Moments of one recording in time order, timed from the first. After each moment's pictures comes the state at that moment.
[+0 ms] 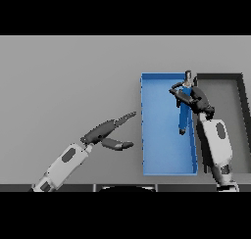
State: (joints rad) left arm -0.32 0.30 -0.60 -1.58 0.10 -0.21 0.08; right arm -0.45 -0.39 0.10 -1.33 -0.43 0.00 0.61
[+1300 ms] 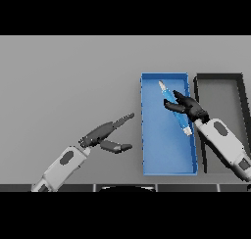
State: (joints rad) left arm -0.29 0.32 -0.61 -1.62 0.09 -0.19 0.09; right arm -0.58 -0.76 0.70 -1.34 -0.79 -0.18 0.59
